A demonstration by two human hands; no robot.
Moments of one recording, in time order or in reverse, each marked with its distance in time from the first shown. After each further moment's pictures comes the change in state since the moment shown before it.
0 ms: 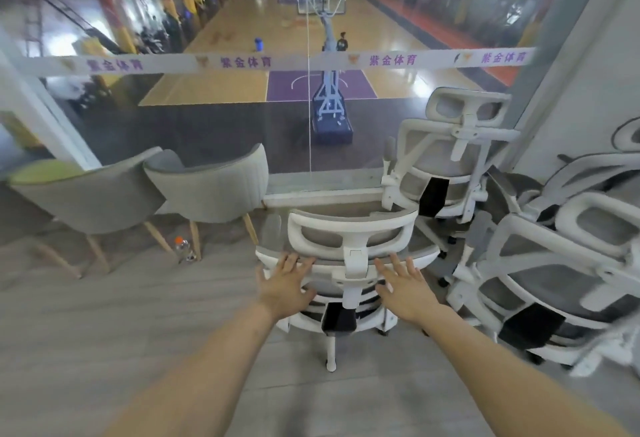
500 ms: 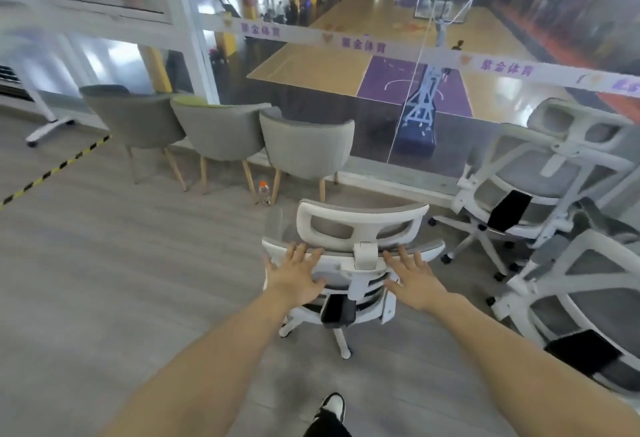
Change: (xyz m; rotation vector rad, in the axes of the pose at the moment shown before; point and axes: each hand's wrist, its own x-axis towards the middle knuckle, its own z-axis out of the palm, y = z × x) left_hand -0.246 -0.032 0.073 -0.136 0.055 -0.338; right_hand -0.119 -0.080 0.064 -0.211 -0.149 -0.338
